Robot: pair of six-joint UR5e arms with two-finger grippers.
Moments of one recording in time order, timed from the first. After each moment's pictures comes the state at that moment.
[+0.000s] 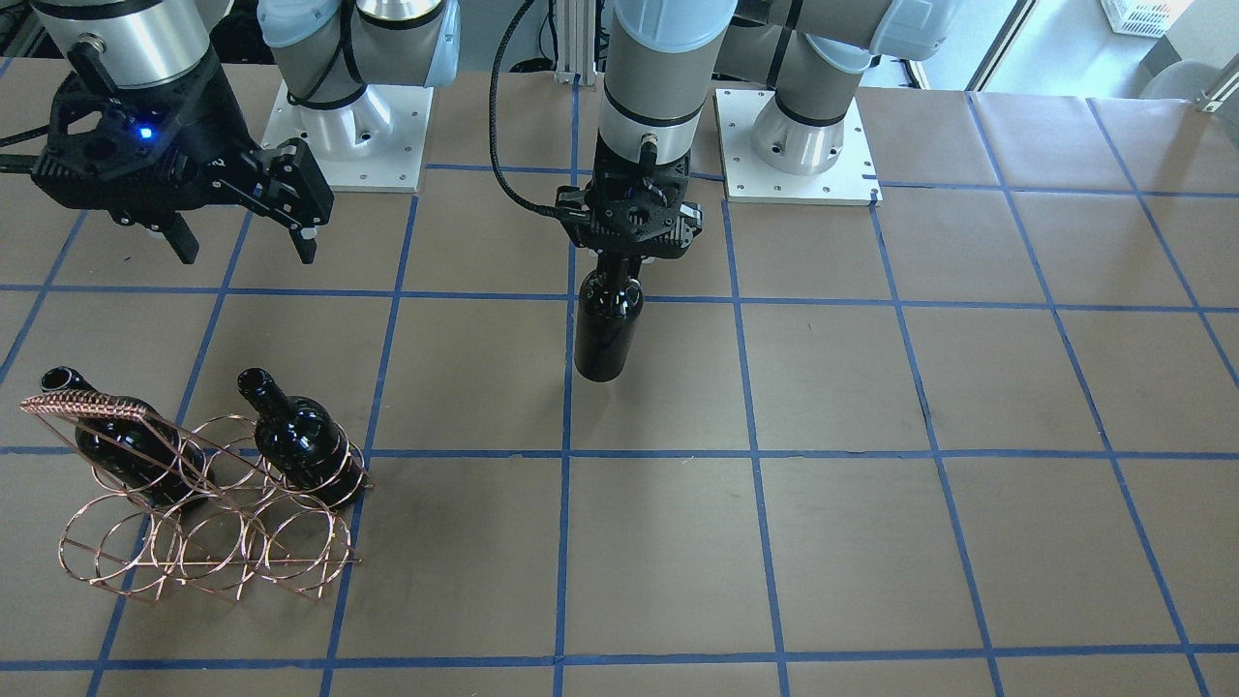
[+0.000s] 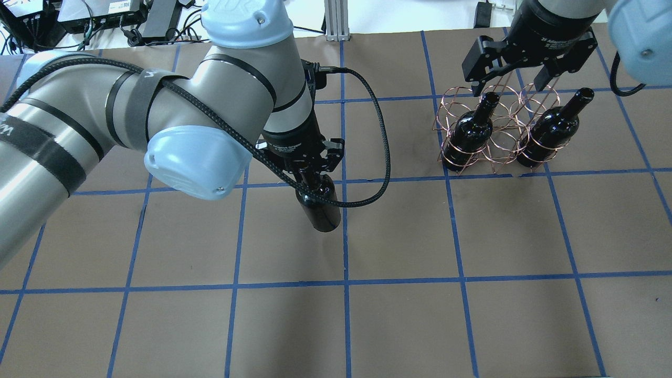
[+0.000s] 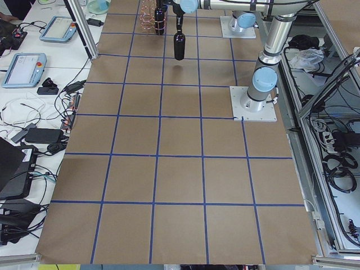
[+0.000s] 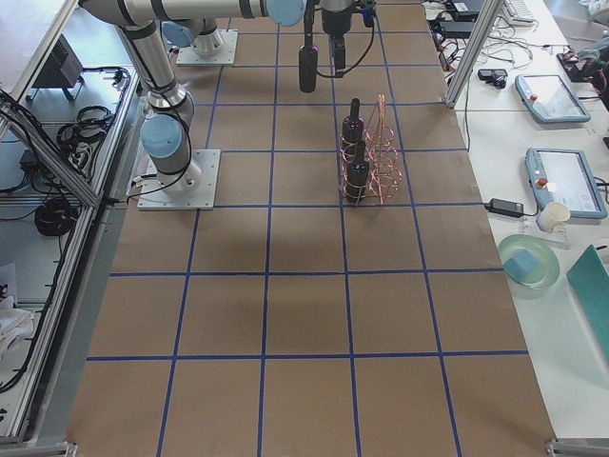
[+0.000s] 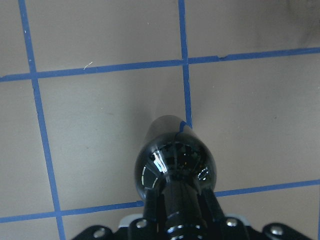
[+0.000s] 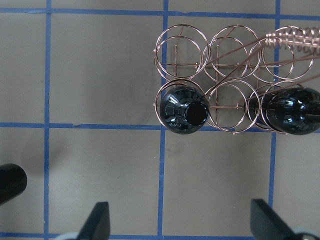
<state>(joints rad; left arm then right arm) -1.93 -1.67 -1.67 -1.38 1.50 -0.27 1.55 -1.57 1.53 -1.64 -1.58 -0.05</state>
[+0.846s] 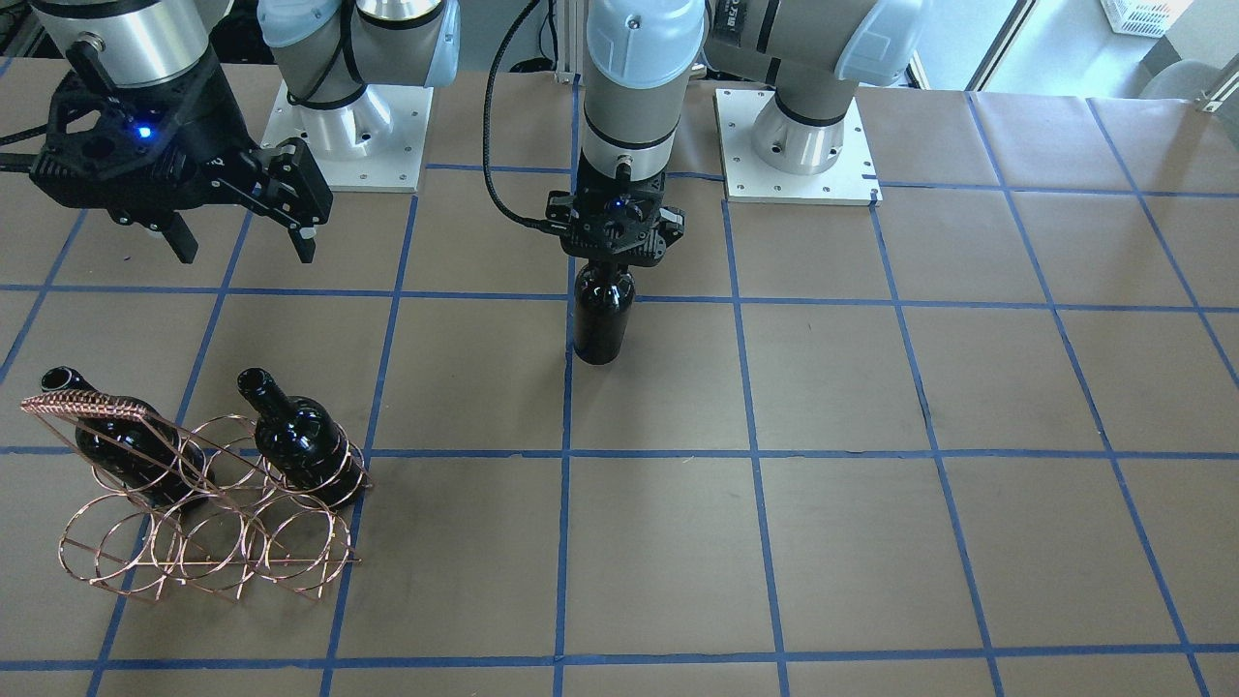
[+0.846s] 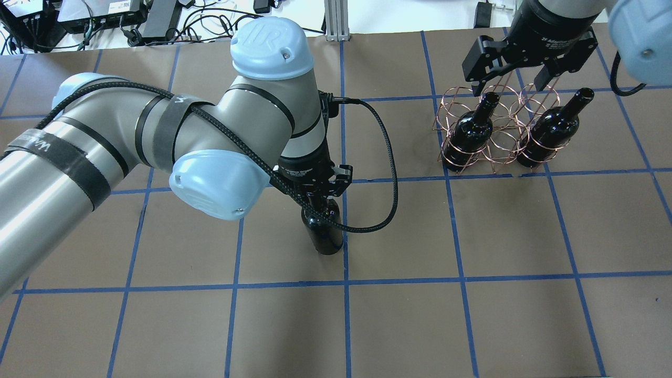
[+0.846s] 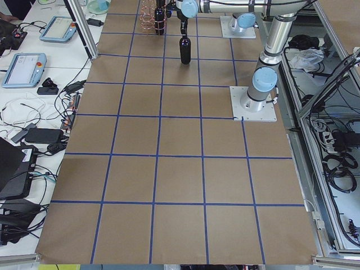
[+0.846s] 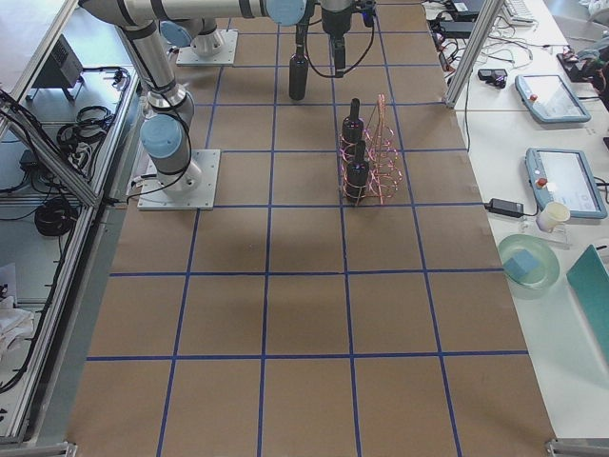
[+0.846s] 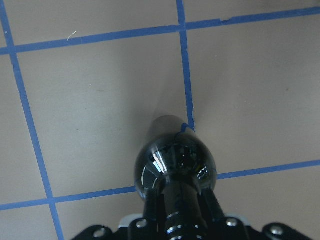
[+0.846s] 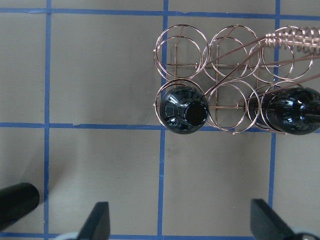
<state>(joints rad) -1.96 -1.68 -1.72 -1.38 1.51 -0.27 1.55 -1.57 1.53 -1.64 -1.58 -0.05</state>
